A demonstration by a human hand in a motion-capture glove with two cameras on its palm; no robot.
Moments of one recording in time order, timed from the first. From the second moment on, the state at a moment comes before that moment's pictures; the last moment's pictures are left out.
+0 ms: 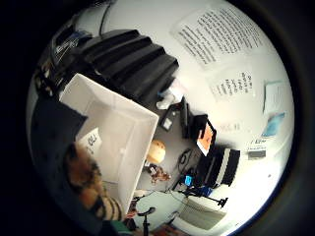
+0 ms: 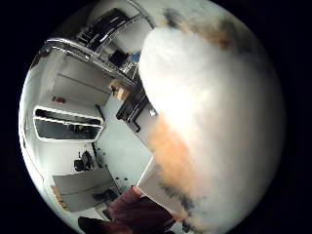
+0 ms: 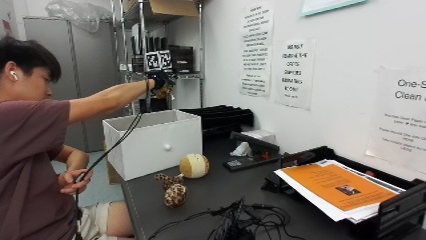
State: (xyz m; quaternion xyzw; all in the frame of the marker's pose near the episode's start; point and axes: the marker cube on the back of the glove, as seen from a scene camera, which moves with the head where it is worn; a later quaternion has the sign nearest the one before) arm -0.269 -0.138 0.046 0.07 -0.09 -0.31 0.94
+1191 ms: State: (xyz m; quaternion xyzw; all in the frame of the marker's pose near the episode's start) arm 0.133 0.009 -0.008 -0.12 0.05 0.05 0.99
